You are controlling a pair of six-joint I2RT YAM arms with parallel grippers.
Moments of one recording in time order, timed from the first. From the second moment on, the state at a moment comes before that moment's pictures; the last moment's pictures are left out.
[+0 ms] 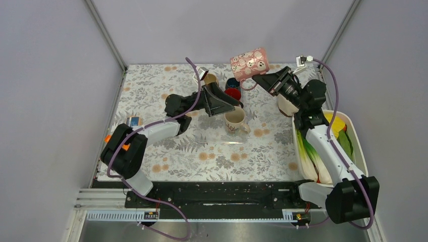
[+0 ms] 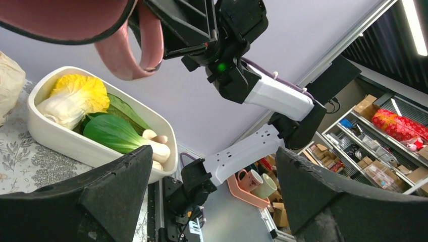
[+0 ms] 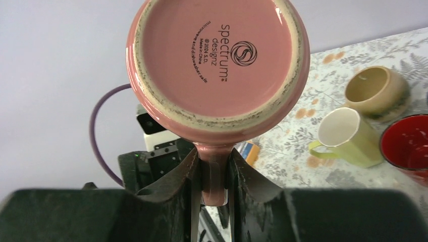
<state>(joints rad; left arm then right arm) -0.56 1.62 0.94 1.31 0.90 -1.28 0.18 1.15 0.96 0.41 -0.59 1.02</state>
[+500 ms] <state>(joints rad) -0.56 1.64 0.95 1.33 0.89 -1.30 0.27 1.16 0.88 0.57 -0.63 1.10</state>
